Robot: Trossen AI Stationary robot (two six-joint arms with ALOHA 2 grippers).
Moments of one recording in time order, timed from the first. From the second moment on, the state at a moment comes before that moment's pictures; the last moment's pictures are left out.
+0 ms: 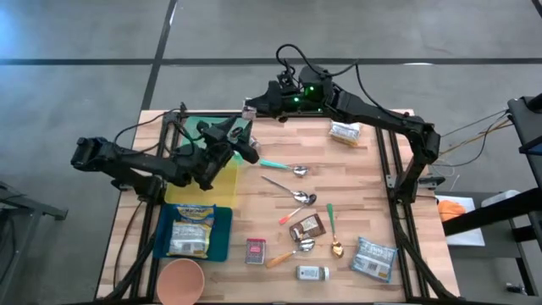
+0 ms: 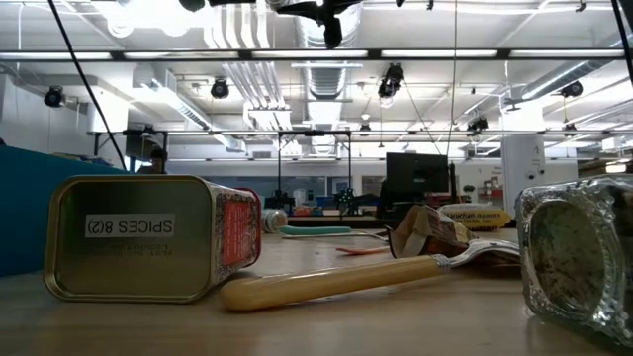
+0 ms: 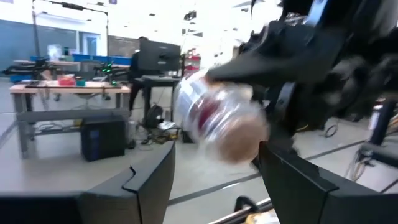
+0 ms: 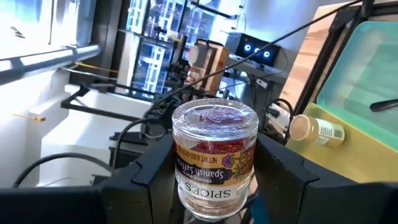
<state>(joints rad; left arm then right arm) -0.13 1.33 0.95 0.66 -1.11 0.16 -0.35 1.76 1.76 -0.12 -0.33 1.27</state>
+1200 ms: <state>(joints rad) -0.10 1.33 1.06 0.55 -1.08 0.21 -0.30 1.77 1.75 -0.04 -0.25 1.33</state>
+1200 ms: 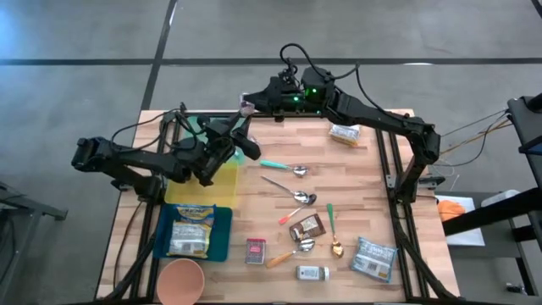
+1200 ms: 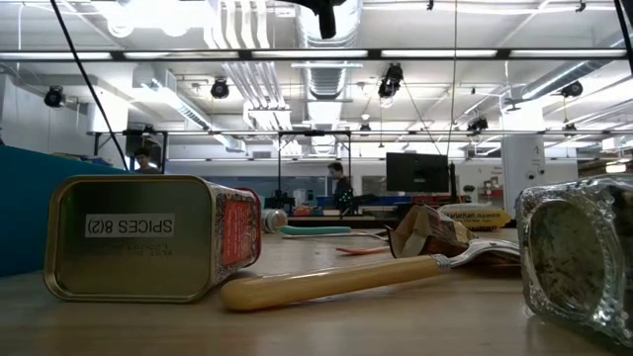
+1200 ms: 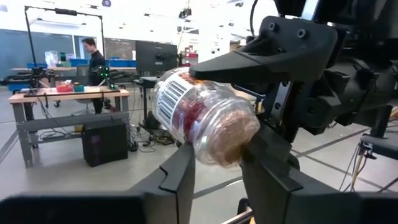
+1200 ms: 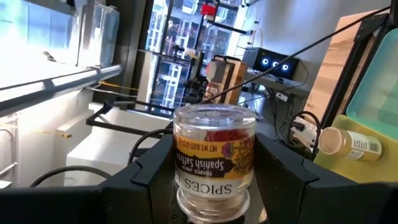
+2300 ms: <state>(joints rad) -0.16 1.32 1.06 0.47 -1.05 0.17 -0.30 1.75 1.75 -0.05 -0.41 1.07</state>
